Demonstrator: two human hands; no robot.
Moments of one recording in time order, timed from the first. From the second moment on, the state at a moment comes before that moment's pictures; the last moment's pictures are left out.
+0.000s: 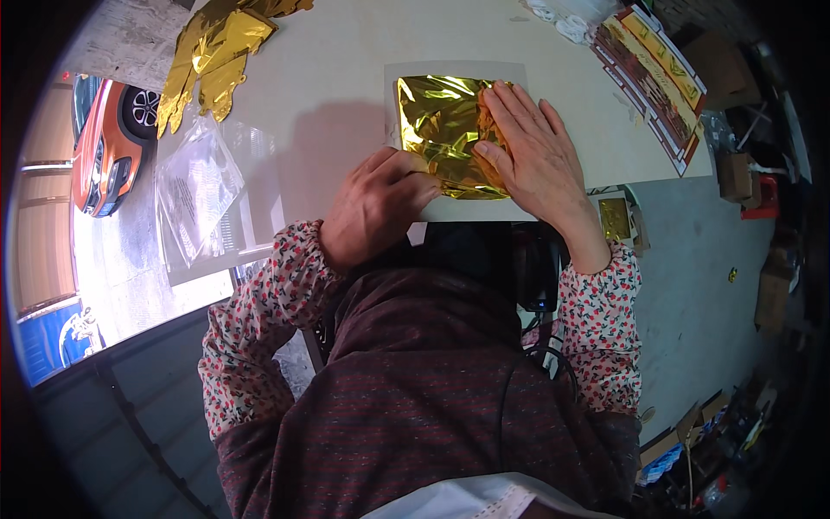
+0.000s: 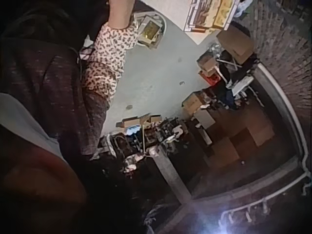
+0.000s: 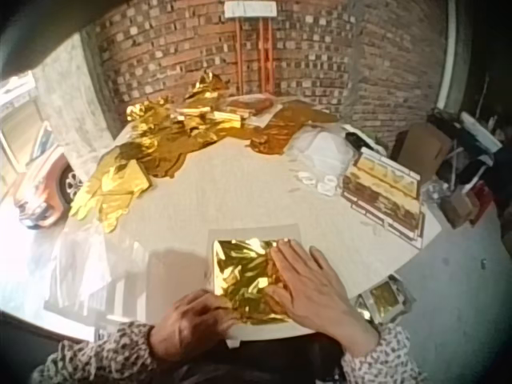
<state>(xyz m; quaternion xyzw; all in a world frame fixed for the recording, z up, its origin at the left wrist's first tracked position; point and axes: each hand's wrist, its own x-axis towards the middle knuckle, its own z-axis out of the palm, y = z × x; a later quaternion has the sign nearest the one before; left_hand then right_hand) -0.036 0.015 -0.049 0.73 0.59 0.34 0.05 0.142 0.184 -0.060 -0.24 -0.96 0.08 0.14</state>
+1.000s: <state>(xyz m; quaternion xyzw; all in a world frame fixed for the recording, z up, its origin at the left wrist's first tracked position) -0.047 0.023 -0.046 0.79 0.54 0.28 0.02 0.142 0.184 -0.059 -0.24 -0.96 0.08 0.15</state>
